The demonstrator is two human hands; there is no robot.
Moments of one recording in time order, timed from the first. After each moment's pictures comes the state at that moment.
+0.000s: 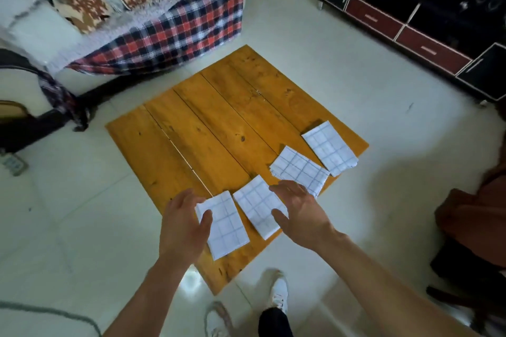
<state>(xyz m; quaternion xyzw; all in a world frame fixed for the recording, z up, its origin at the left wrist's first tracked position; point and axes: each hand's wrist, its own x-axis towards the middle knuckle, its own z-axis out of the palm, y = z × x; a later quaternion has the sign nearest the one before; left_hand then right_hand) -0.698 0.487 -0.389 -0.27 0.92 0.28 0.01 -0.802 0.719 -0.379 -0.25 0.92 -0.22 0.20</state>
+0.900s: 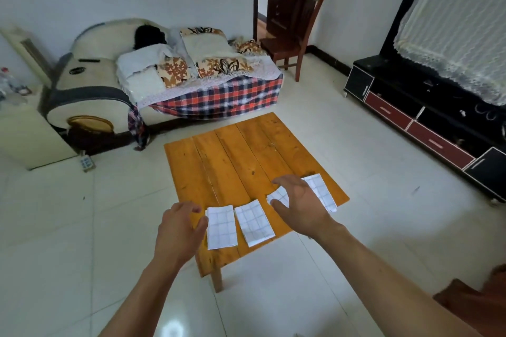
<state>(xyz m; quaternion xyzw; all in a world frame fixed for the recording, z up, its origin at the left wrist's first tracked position) -0.582 0.595 -0.234 -0.38 0.89 0.24 -0.10 -0.754 0.802 -0.192 -0.34 0.90 -0.26 0.11</state>
